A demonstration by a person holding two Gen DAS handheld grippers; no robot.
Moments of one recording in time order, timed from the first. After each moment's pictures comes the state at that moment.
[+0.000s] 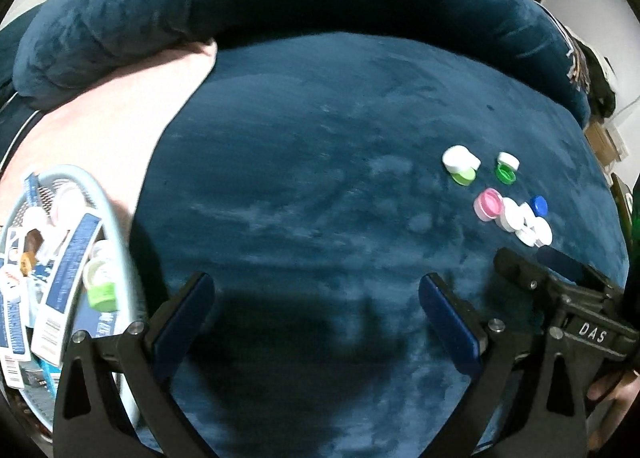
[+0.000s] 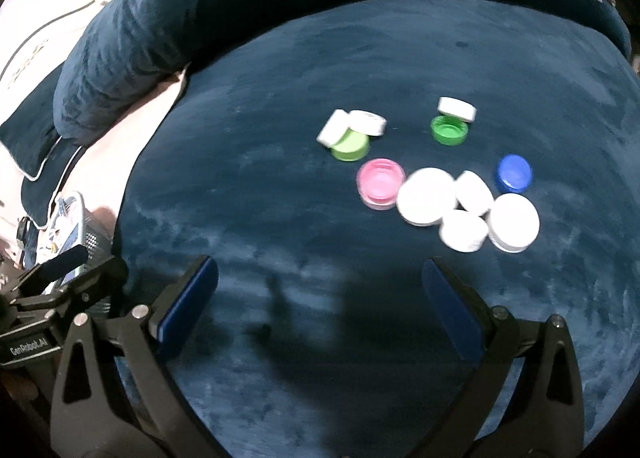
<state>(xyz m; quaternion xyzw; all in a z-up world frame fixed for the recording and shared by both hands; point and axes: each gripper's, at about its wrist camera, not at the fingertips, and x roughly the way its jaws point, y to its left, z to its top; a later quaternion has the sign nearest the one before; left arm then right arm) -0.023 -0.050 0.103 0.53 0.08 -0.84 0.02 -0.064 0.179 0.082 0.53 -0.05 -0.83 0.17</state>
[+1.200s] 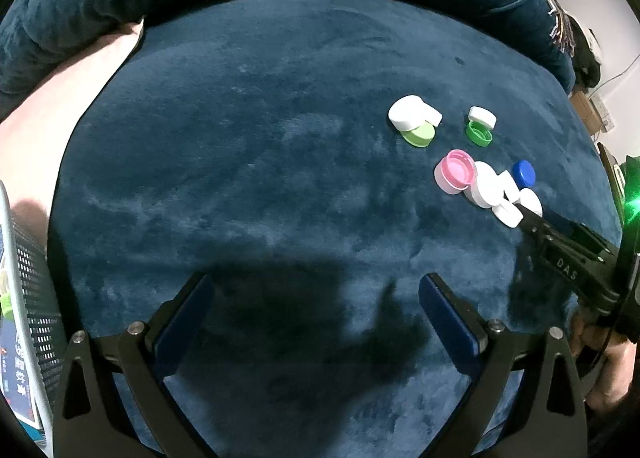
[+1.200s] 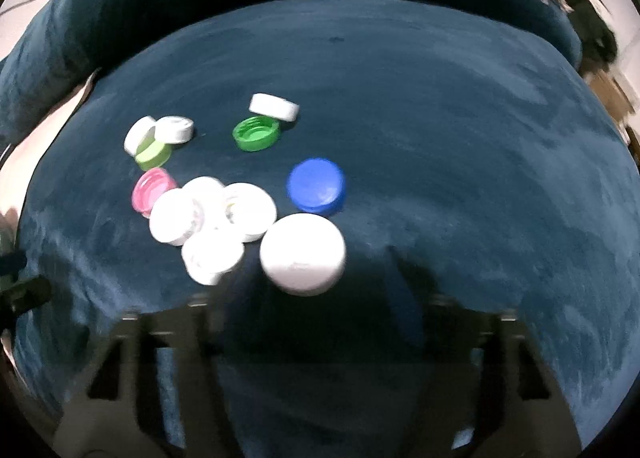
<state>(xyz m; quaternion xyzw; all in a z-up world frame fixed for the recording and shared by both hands) -0.050 0.010 0.062 0.57 0.07 -0.82 -0.03 -0.092 0.265 0.044 0.51 0.03 -0.85 0.09</state>
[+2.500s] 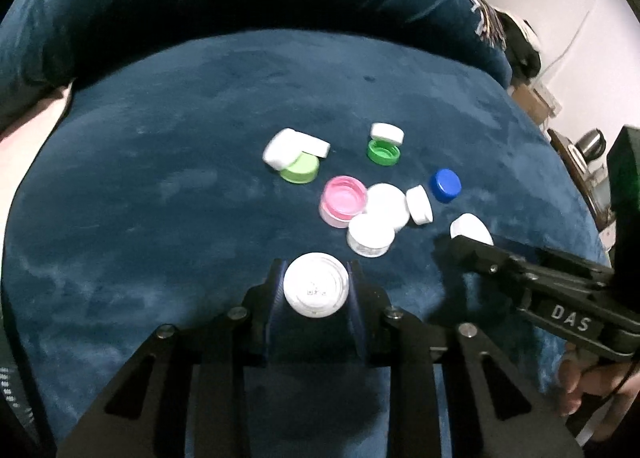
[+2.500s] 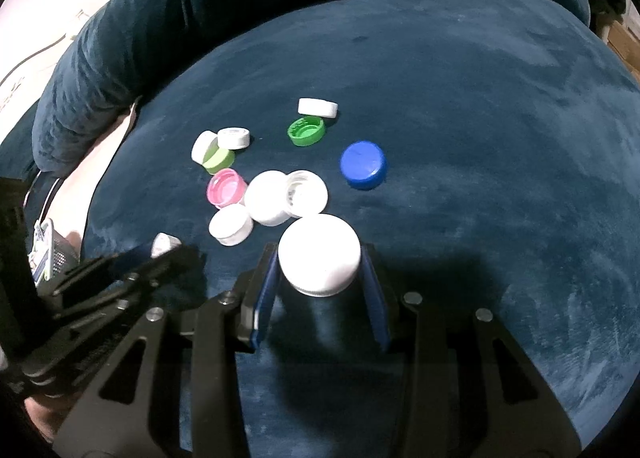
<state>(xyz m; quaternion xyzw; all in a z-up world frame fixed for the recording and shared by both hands) -0.057 0.070 0.070 0.49 0.06 -0.86 -0.12 -0.071 0.278 0.068 0.52 -0.08 -0.84 0.13</state>
